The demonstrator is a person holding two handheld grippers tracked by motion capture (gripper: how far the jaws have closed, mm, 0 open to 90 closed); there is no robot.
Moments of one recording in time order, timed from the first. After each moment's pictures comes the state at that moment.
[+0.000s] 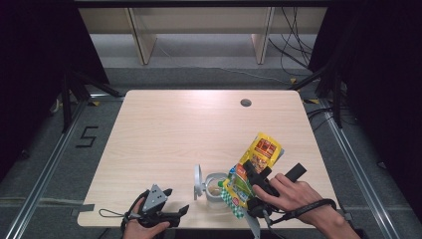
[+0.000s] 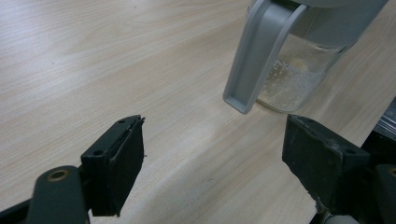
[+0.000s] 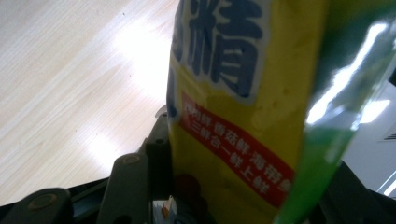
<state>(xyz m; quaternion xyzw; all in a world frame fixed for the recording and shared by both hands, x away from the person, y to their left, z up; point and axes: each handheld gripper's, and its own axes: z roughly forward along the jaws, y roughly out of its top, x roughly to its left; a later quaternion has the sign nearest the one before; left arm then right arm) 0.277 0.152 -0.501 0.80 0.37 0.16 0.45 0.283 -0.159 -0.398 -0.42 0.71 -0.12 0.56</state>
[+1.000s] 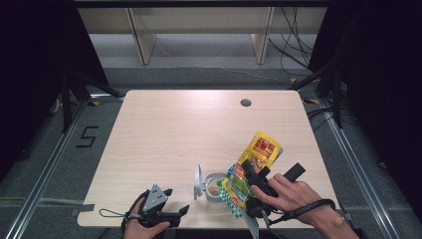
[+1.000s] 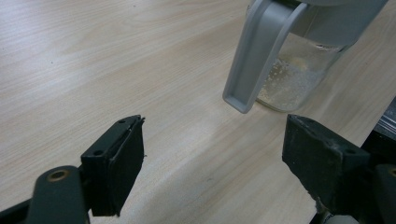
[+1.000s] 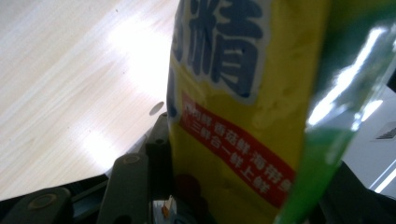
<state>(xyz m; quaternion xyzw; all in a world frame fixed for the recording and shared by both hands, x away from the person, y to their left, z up) 0.276 0.151 -0.501 0.79 0.38 0.15 0.45 0.281 -0.155 -0.396 -0.42 0.70 -0.12 0.57</state>
